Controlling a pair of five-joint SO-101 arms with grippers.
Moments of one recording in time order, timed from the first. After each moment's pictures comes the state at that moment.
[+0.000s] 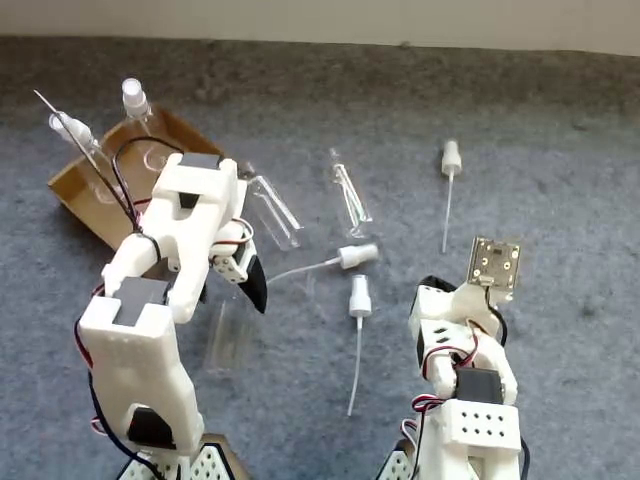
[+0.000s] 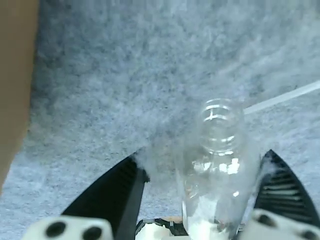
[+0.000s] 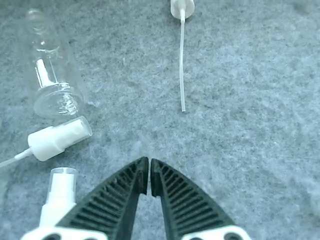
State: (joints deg) left arm 0.7 23.4 4.1 91.9 0.7; right arm 1.9 -77.6 89.5 34.5 -4.5
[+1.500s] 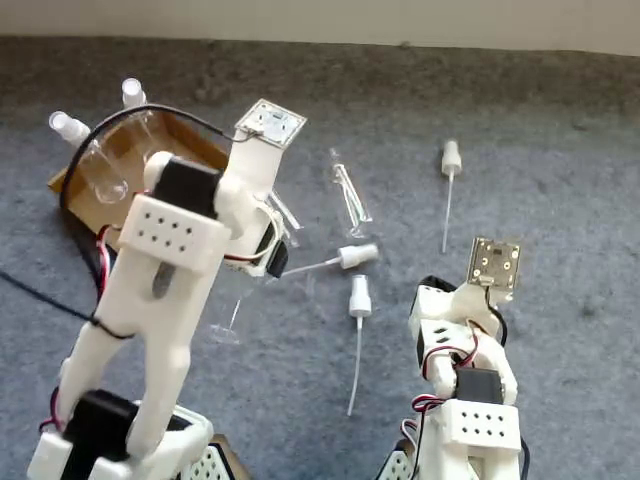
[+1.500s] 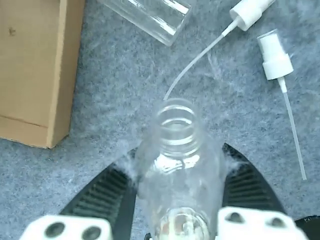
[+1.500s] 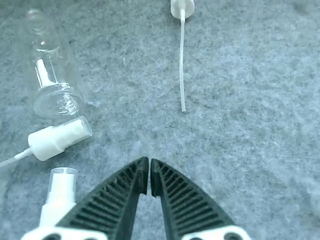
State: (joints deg) left arm 14.0 -15.6 2.3 100.4 0.4; right arm 1.9 -77.6 89.5 34.5 -4.5
